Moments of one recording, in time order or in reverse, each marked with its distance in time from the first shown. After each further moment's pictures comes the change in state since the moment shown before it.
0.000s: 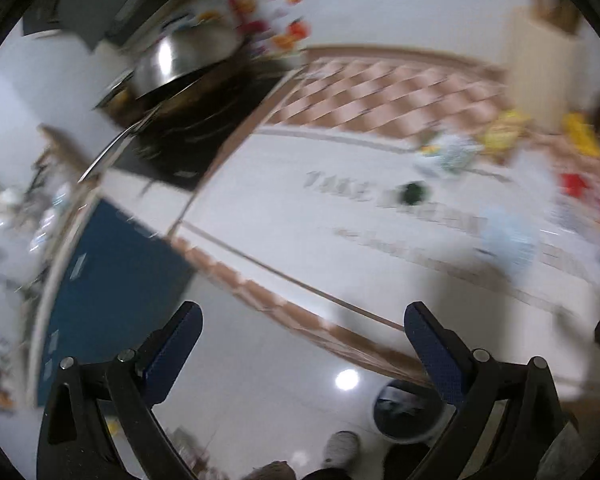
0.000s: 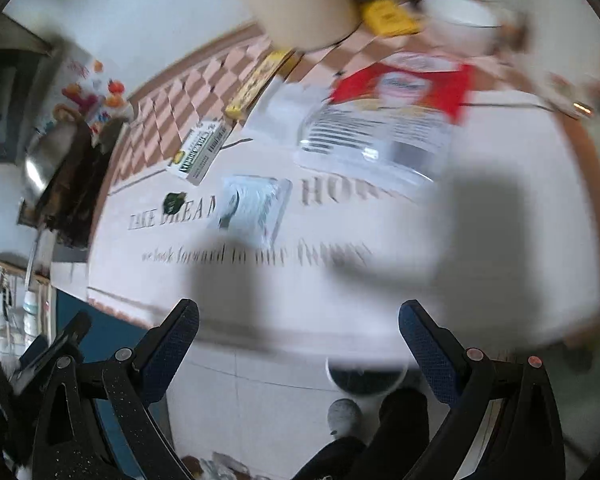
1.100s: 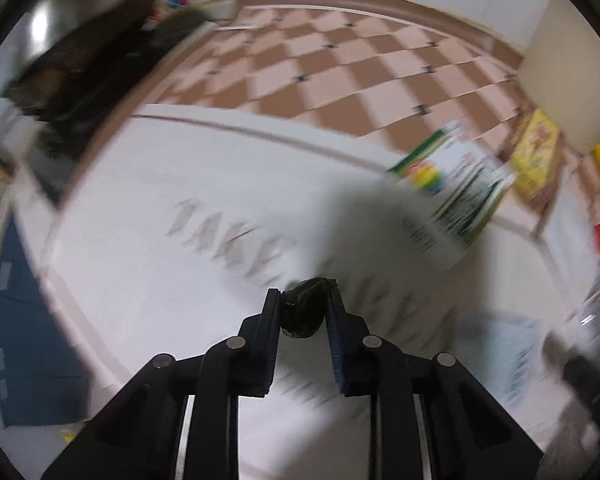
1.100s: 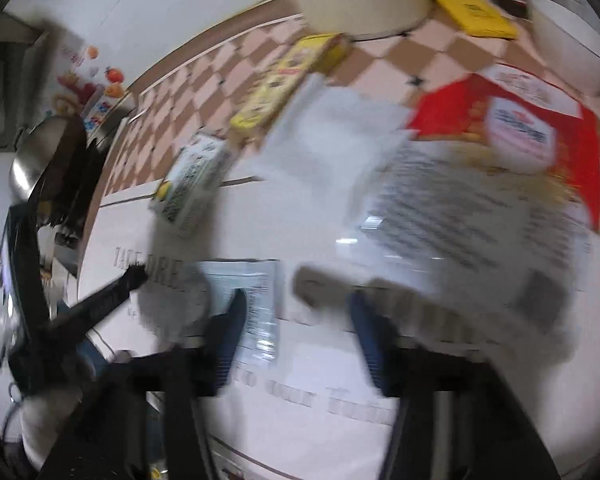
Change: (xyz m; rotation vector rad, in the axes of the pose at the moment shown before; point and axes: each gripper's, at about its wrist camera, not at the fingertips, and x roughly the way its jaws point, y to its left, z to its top) left arm 0.103 -0.041 0.061 0.024 0.124 -0.200; right arm 0.097 0.041 0.072 -0.083 0.023 0.066
